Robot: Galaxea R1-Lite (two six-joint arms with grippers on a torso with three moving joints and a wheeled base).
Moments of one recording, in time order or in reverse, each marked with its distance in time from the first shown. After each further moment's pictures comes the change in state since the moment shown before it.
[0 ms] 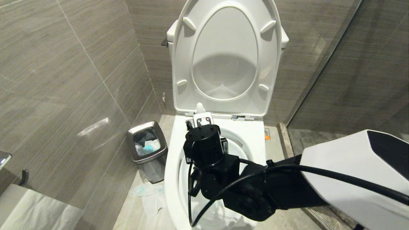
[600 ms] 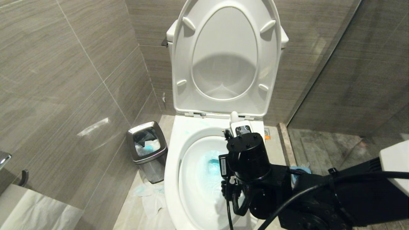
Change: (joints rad) left arm 0.000 0.000 0.000 0.000 0.000 -0.001; right arm -0.054 -0.238 0.380 -0.004 -0.003 0.060
